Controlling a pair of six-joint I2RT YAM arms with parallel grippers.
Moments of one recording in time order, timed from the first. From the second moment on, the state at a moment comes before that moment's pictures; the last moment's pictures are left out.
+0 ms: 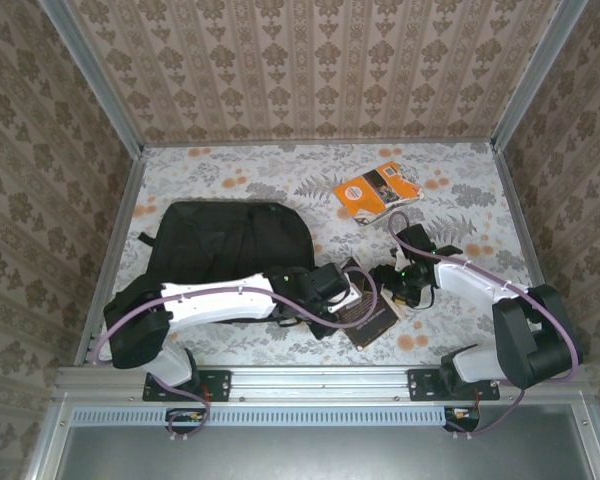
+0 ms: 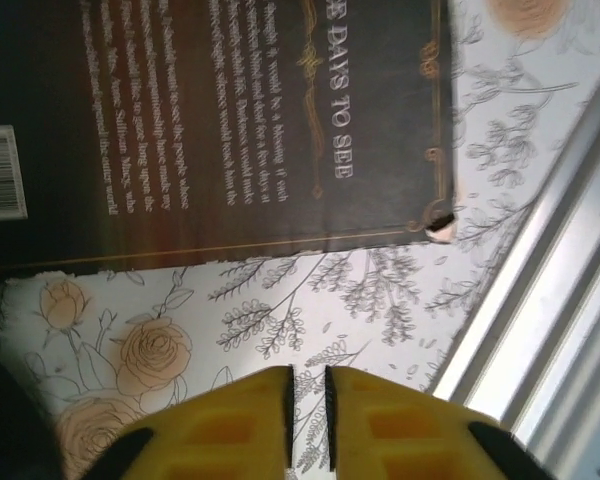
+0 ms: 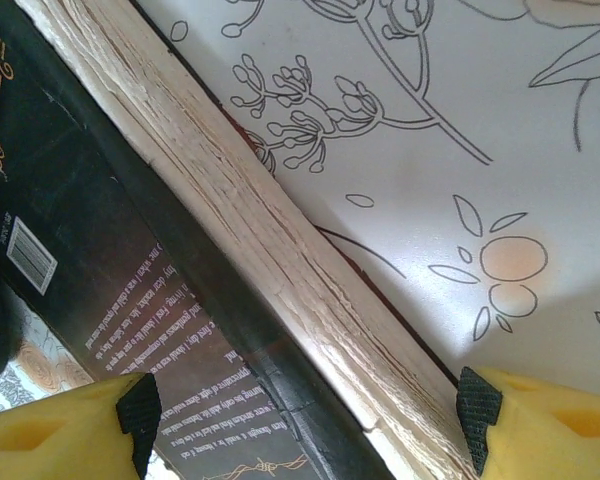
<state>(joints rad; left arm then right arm) -1.24 1.58 1.04 -0.61 0.12 -0.18 0.30 1.37 0.67 -0.59 -0.37 0.58</state>
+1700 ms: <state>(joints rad) -1.31 1.71 0.94 -0.46 -0.05 -0.10 0.39 1.28 0.53 -0.47 -0.45 0.63</state>
